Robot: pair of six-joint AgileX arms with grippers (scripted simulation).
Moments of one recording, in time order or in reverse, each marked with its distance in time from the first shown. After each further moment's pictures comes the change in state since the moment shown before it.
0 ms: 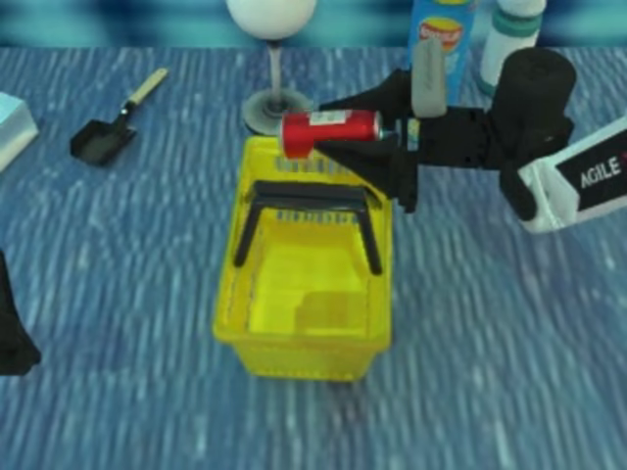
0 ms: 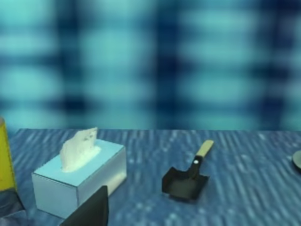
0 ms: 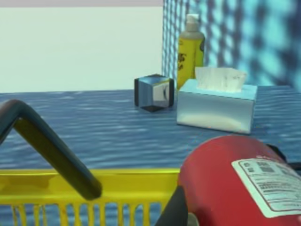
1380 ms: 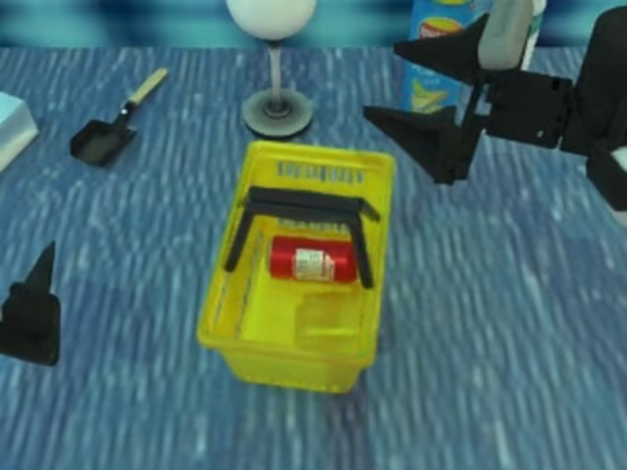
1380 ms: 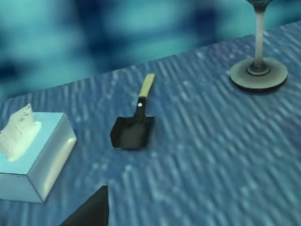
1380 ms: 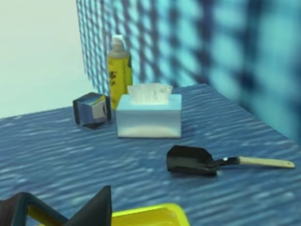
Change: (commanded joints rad) left arm -0.149 0.375 0.360 -0.275 0.036 0.195; right arm -0.064 -0.434 -0.293 -0.222 0.203 -0.032
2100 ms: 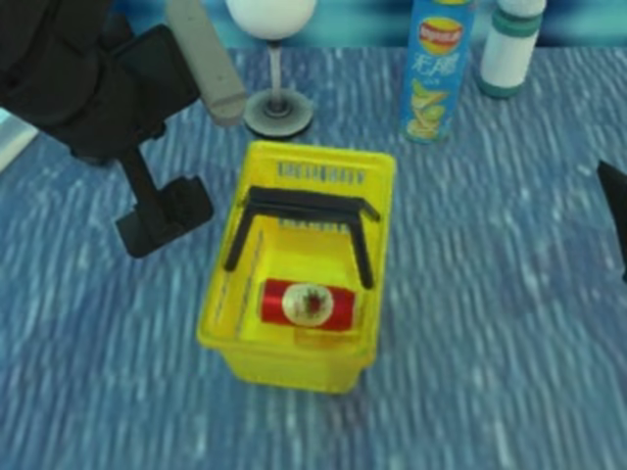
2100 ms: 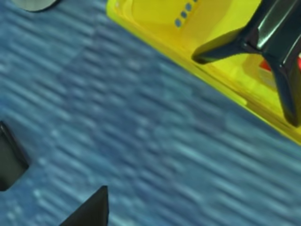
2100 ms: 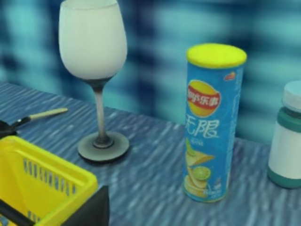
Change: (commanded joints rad) left arm -0.319 1.094 1.024 -0.726 -0.005 0.526; right arm -0.156 -1.176 -0.679 -0.552 0.577 -0.011
